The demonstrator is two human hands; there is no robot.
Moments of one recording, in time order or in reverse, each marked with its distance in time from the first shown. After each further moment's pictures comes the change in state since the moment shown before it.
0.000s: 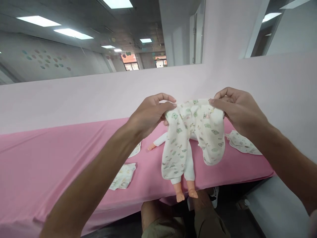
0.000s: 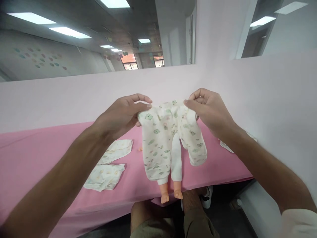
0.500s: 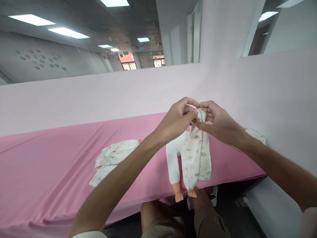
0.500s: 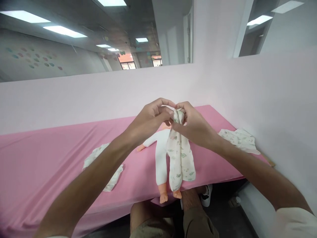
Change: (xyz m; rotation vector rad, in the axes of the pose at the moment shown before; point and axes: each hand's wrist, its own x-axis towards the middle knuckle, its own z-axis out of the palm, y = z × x) left_hand -0.003 0.002 0.055 0.045 -0.173 0.152; right_hand -0.019 0.010 0.025 -0.011 -0.166 0.048
